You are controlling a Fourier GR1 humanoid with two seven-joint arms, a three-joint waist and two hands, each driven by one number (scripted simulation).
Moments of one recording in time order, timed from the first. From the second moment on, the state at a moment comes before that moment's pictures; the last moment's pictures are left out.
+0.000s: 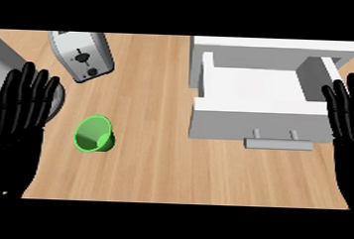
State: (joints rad) left arm -0.02 0.10 -0.03 -2.10 0.04 -0.02 0.01; right arm -0.02 -0.11 0.00 -2.10 0.00 0.01 0.01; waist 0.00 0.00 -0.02
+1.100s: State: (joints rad) left arm -0.15 0.32 0.19 -1.47 0.48 -0.53 -0.06; right arm -0.14 -0.15 -0.01 -1.93 -0.07 0.12 0.07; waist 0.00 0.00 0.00
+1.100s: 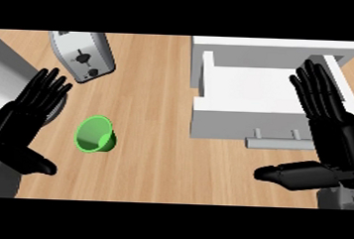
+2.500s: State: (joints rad) left arm -0.43 0.35 0.18 -0.35 -0.06 -0.43 -0.80; right arm -0.27 -0.18 -0.10 -1.87 -0.12 0.17 0.11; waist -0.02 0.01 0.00
